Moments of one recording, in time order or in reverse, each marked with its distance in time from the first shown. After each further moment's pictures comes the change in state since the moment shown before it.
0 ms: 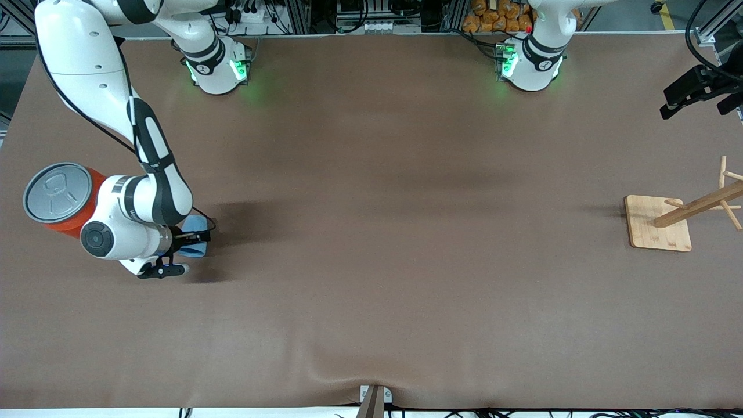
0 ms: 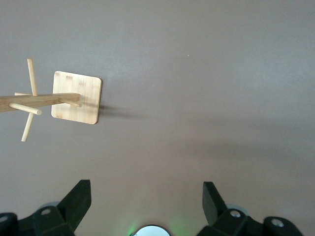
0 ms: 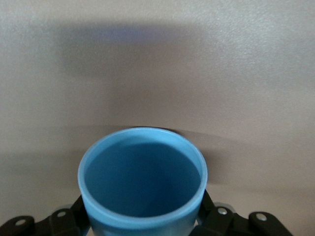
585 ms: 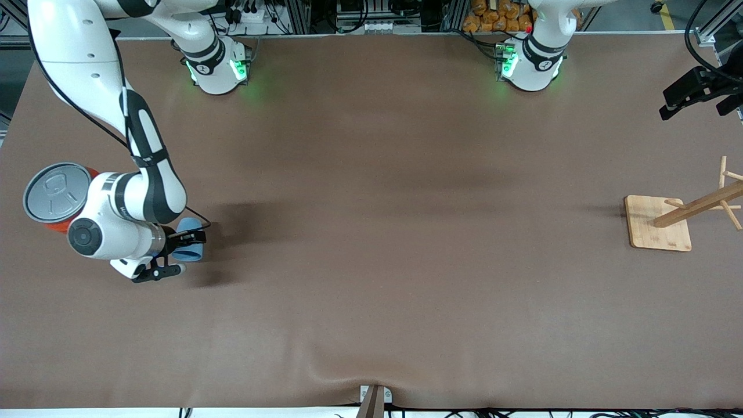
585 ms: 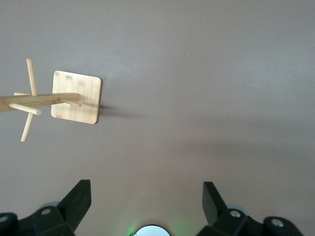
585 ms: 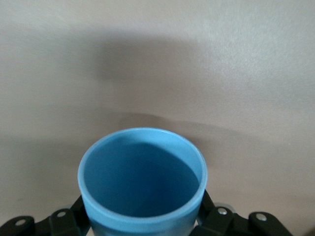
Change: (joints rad) left arm 0.000 0.003 0.000 0.000 0.000 0.000 0.000; right arm 0.000 -0.048 0.001 0.064 0.009 -0.078 -0.069
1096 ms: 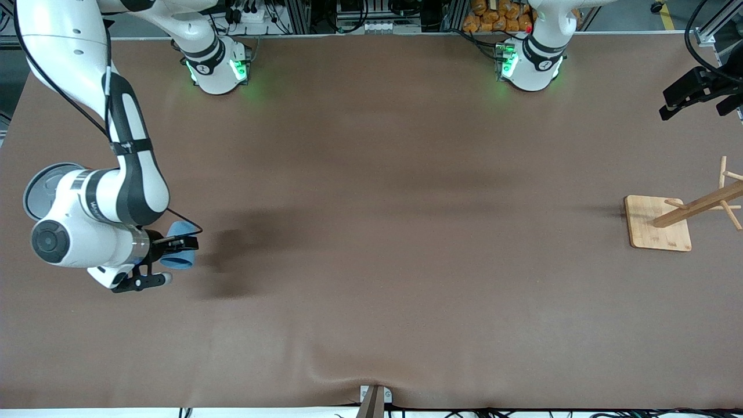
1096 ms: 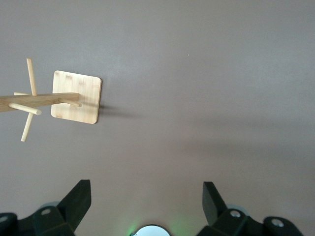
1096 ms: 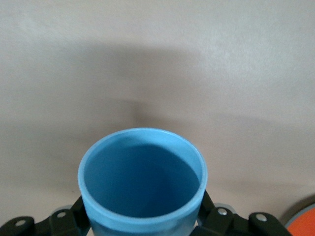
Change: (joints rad) left arm 0.000 0.000 0.004 0.000 0.000 0.000 0.000; right arm 0.012 -0.015 0.004 0.177 0.005 -0.163 0.063
